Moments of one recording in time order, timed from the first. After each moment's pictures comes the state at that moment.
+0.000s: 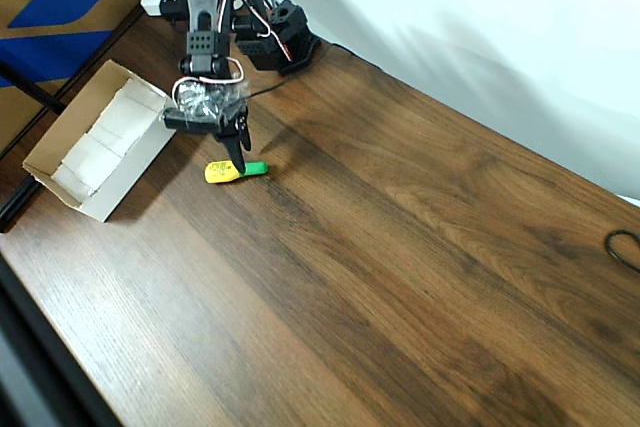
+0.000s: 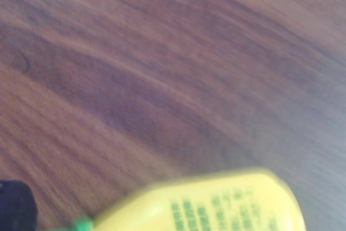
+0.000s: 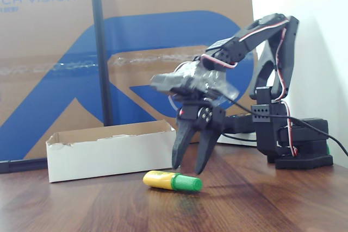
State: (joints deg) arm -20.3 112.7 139.6 33.0 -16.7
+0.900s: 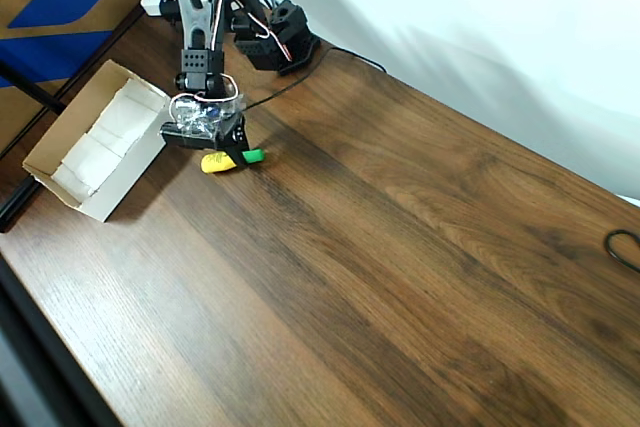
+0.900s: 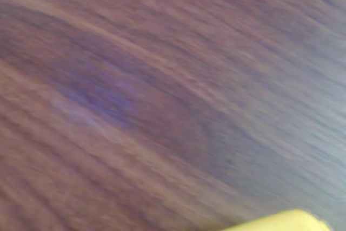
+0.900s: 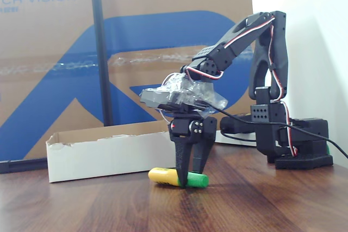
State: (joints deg) arm -18.2 101.7 132.5 35.7 -19.1
